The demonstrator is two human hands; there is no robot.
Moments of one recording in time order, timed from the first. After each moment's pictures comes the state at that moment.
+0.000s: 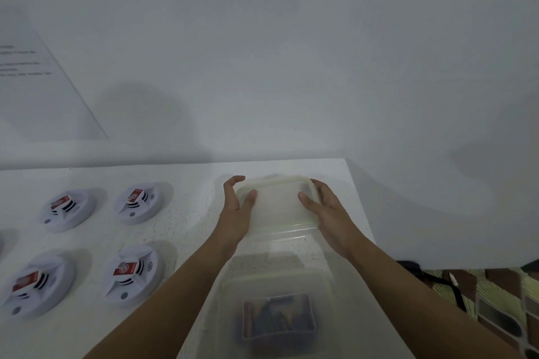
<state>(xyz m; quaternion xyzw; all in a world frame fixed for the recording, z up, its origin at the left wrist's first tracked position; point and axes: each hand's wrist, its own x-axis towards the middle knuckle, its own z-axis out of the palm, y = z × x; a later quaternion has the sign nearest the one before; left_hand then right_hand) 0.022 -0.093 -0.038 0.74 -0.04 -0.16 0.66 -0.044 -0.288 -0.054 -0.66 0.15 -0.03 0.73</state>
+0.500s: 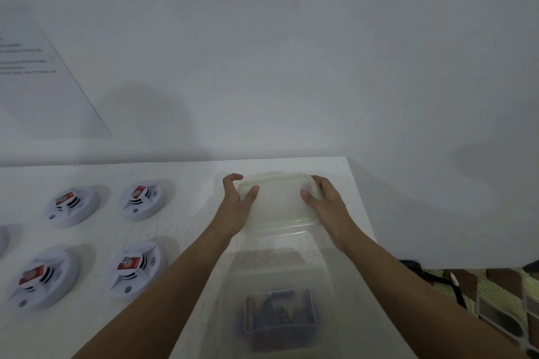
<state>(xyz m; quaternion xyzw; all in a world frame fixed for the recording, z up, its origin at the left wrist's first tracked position) 0.026 -0.089 -0.023 0.81 -0.04 -0.17 0.57 -0.034 -0.284 -0.055 -0.72 0.20 -0.08 0.66</state>
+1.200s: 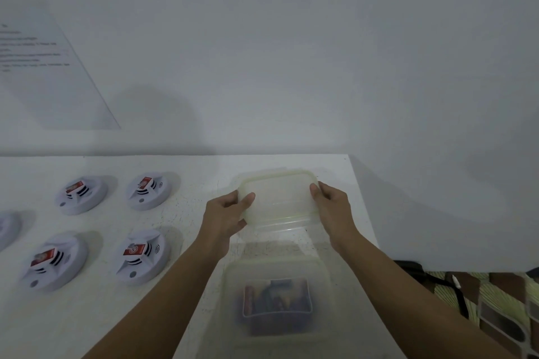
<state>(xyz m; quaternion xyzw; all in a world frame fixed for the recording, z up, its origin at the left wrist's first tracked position) 0.003 -0.069 -0.033 0.66 0.10 -0.17 0.72 -0.044 -0.278 -0.062 -0.73 0.27 -0.10 0.62</state>
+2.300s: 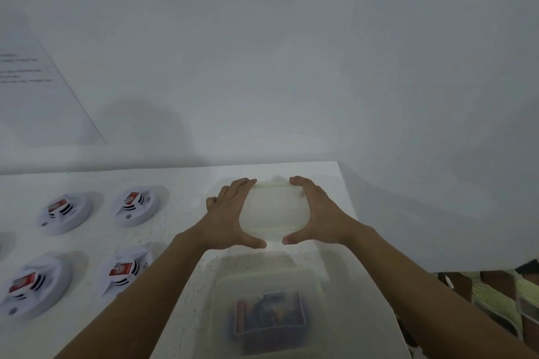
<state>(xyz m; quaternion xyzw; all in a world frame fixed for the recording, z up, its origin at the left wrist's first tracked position) 0.040 -0.068 -0.032 0.91 -0.35 -0.09 0.21 -0.046 -0.304 -0.034 -0.92 0.01 0.03 0.38</state>
